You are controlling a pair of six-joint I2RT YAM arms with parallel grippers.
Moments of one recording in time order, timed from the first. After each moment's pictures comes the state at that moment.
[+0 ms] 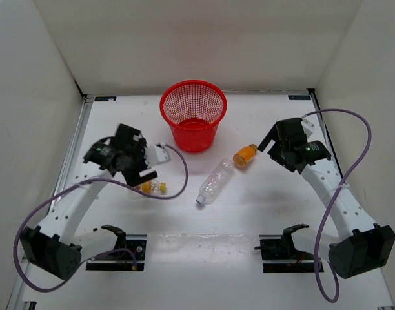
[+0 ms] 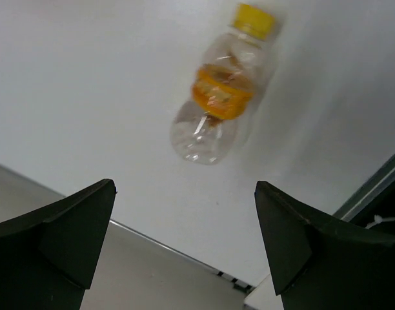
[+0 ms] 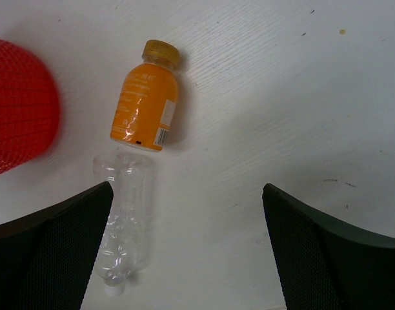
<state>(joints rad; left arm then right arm) -0.41 1.13 1.15 -1.09 0.04 0.87 0.33 1.14 1.09 -0.86 0.29 0.80</state>
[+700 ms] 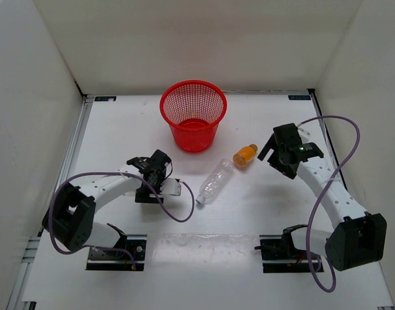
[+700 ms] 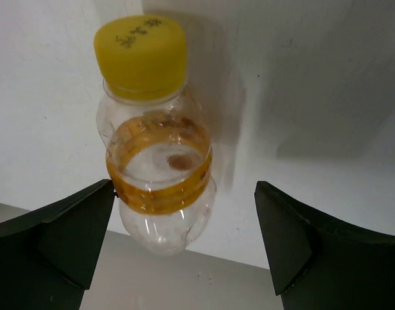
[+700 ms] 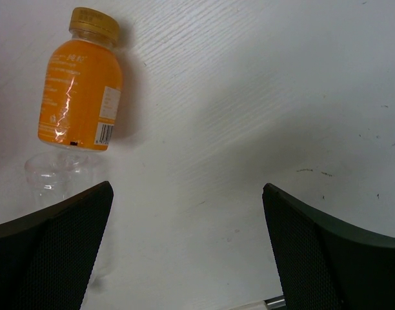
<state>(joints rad) -0.62 1.37 0.79 -0.80 -0.21 1.05 0.29 1.19 0.99 -0.84 0.26 0.77</state>
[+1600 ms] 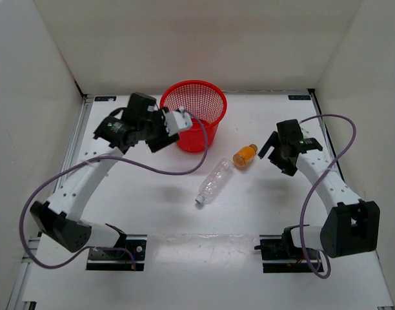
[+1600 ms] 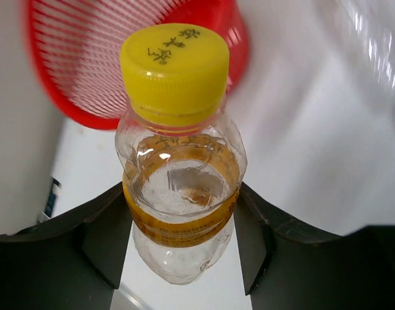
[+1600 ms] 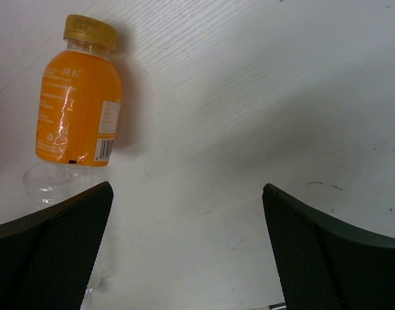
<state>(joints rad) -0.52 1.37 1.54 -0.95 0.14 0.76 0.21 1.29 1.00 -0.79 0.17 0.72</state>
